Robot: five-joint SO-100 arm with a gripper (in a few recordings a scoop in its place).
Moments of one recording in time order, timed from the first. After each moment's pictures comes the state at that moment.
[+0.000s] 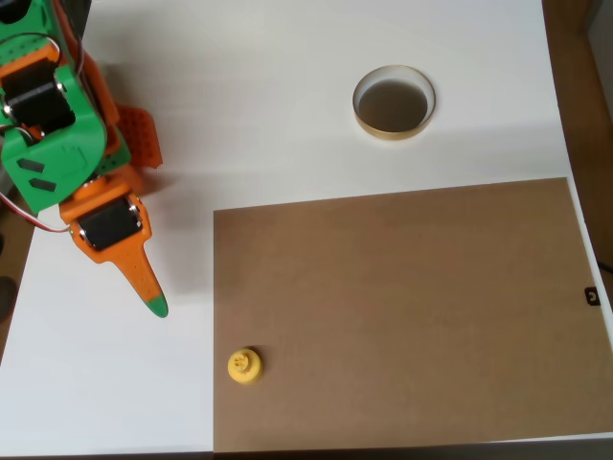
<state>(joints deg) 17.6 185.3 168.8 60.9 -10.7</state>
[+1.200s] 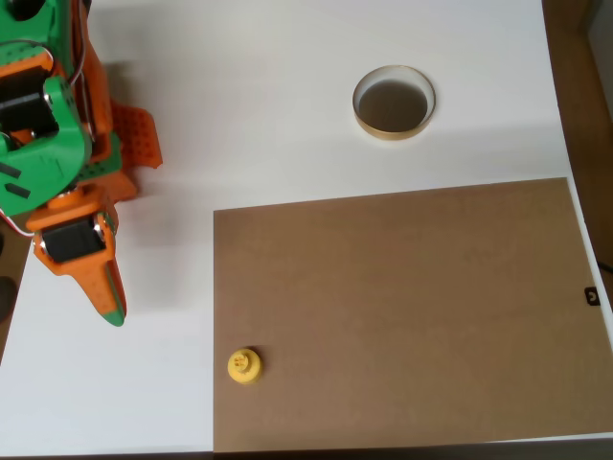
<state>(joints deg) 28.1 186.0 169.6 60.2 -6.7</state>
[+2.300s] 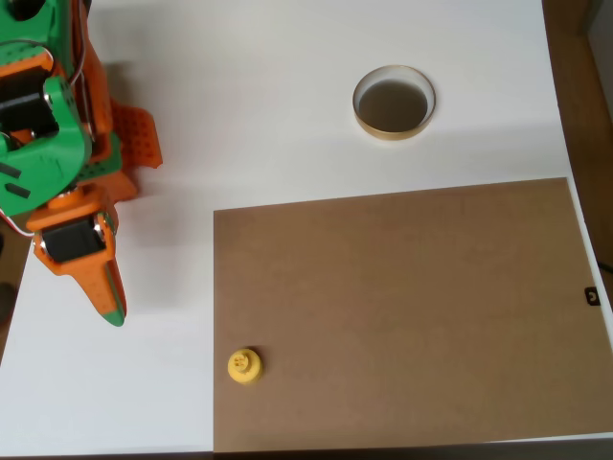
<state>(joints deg) 28.1 186.0 169.6 60.2 -6.7</state>
